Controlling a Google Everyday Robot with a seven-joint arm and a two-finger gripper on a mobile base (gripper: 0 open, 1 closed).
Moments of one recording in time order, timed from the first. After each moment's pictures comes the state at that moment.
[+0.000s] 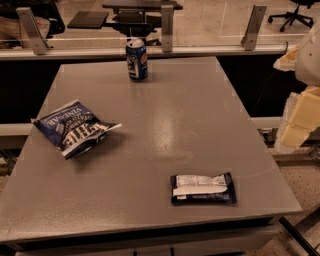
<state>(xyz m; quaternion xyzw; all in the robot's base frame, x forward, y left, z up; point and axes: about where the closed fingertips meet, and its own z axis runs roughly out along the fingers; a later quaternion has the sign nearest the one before) 0.438 -0.217 0.976 -0.60 0.78 -0.03 0.16</state>
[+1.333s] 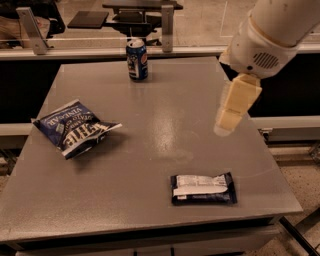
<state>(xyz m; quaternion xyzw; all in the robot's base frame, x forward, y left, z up) 0.482 -0.128 0.967 -0.63 0.75 0.01 0.18</state>
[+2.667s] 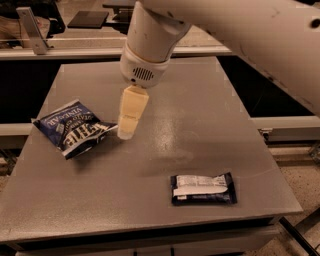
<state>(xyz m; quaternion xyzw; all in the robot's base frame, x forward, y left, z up) 0.518 0.065 0.919 -0.70 0.69 0.07 0.18</state>
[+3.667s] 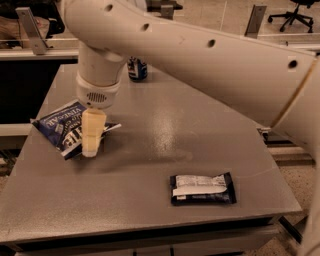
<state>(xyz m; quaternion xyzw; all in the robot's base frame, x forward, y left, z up) 0.516 0.159 0.863 -0.74 0.65 0.08 0.15</state>
